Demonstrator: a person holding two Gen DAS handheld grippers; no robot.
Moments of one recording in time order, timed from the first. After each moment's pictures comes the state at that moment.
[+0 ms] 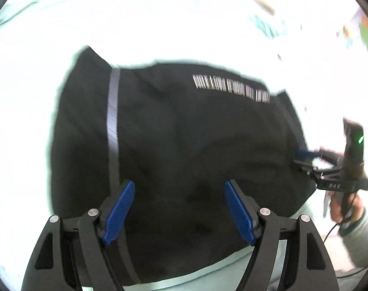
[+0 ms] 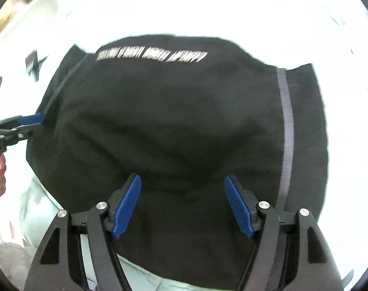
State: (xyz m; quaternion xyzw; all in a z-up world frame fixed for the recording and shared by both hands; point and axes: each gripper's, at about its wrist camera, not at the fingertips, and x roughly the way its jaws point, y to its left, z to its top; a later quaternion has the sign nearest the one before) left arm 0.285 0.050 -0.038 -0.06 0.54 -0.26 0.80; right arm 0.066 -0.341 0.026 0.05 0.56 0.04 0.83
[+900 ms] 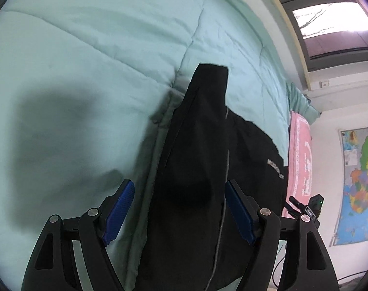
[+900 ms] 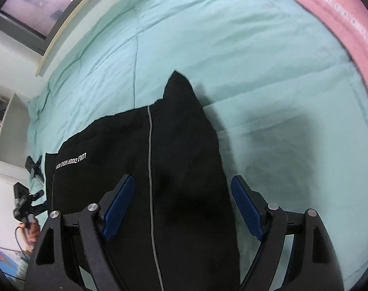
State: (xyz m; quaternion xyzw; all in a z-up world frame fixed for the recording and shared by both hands) left arm 0.376 0.187 -0.118 -0.29 0.59 -0.22 0.72; right arm 0.096 -0.500 -0.009 0.28 0.51 -0.03 0.81
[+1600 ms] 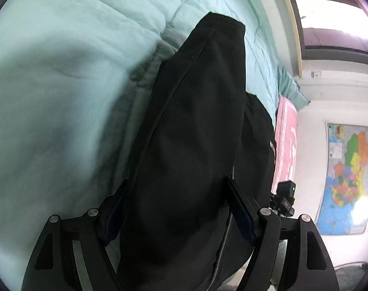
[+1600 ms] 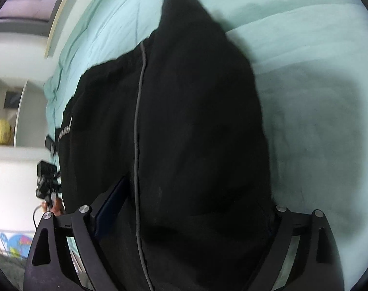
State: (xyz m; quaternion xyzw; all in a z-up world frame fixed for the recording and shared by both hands) left arm 0.376 0.155 -0.163 -0.33 0.63 -0.28 0.65; right arm 0.116 -0.474 -0.095 0.34 0.58 0.07 0.74
